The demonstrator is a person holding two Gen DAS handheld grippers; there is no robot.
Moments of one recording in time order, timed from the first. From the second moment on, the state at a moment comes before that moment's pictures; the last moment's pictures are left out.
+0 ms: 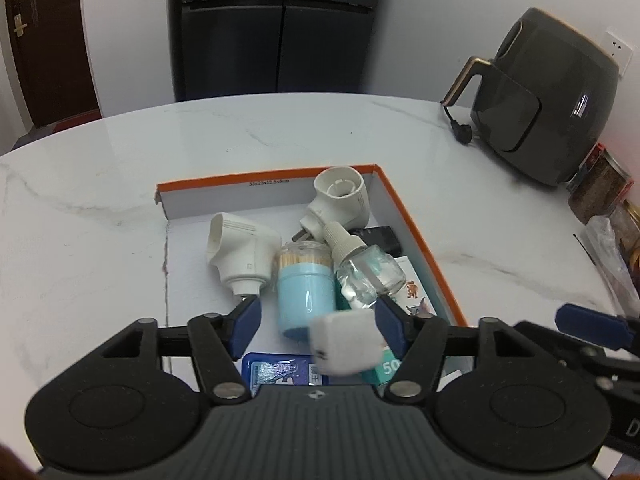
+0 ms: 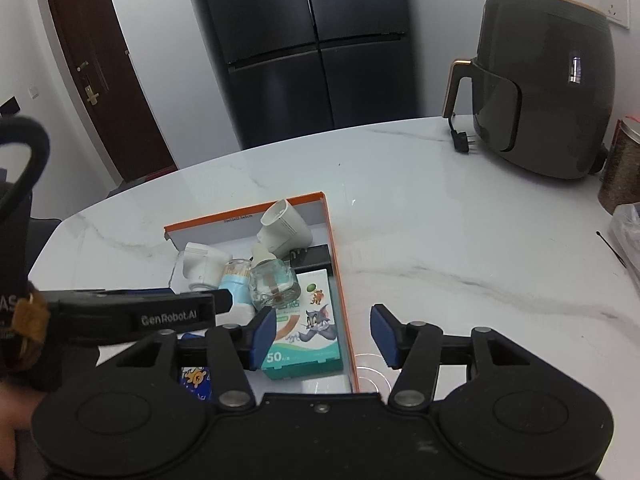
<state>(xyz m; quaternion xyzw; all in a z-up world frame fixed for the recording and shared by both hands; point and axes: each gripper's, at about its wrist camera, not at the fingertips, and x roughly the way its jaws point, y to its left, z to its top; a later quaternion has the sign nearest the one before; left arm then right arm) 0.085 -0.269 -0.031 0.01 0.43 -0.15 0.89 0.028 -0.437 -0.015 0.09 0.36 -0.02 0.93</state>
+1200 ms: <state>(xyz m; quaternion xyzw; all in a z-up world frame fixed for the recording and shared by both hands) -0.054 -0.259 -0.008 0.00 0.45 -0.06 0.89 -0.078 -0.442 -0.020 0.05 0.38 0.02 0.92</state>
